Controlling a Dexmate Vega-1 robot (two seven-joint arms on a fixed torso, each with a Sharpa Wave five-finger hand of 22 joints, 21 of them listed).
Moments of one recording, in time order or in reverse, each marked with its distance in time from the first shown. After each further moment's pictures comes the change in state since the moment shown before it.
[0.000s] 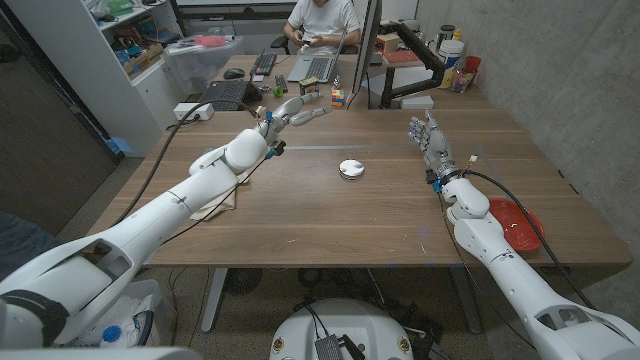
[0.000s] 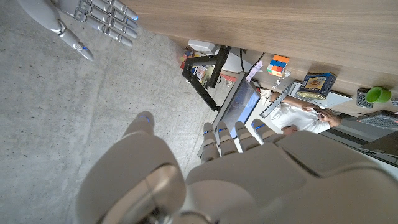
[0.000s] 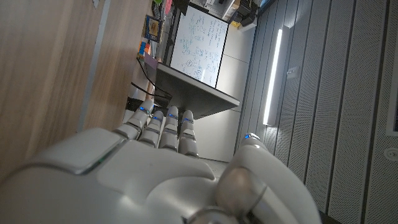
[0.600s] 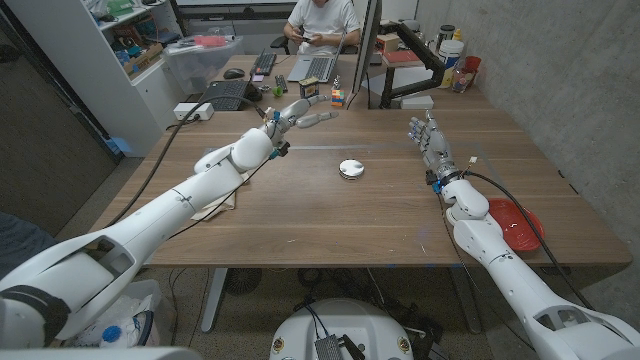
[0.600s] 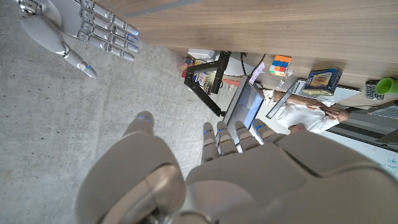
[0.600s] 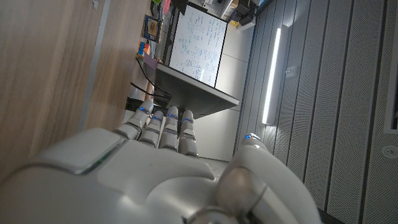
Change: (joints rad) left arm -0.020 0.001 0.035 -0.018 0.072 0.024 -0.009; left_hand 0.000 0.000 -0.004 -0.004 0.000 0.005 -0.005 0.000 0.000 0.005 -0.002 0.000 0.000 0.003 0.003 0.000 0.000 0.000 0.000 -0.003 0.000; right arm -0.006 0.004 0.001 0.003 0.004 0.012 0.005; right_hand 0.000 0.000 -0.004 -0.004 0.000 0.000 0.000 0.000 0.000 0.000 0.000 0.000 0.000 0.000 0.000 0.000 0.000 0.000 0.000 -0.008 0.000
